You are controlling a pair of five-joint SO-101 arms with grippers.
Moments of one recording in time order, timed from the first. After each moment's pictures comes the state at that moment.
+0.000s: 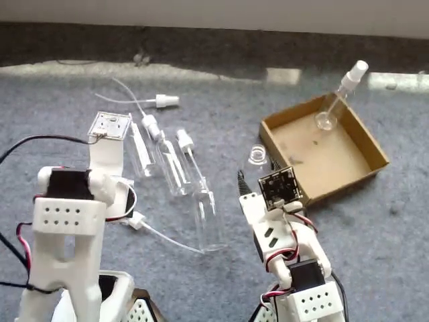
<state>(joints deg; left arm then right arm) -3.4 -42.9 35.0 97.5 1.5 -20.0 -95.1 91.3 30.4 10.6</state>
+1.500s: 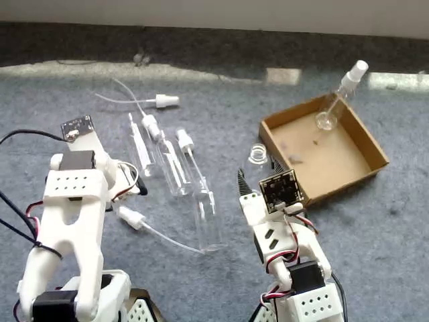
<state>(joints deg) -10.0 -26.9 42.3 76.7 28.7 -20.0 -97.7 92.1 30.4 10.6</state>
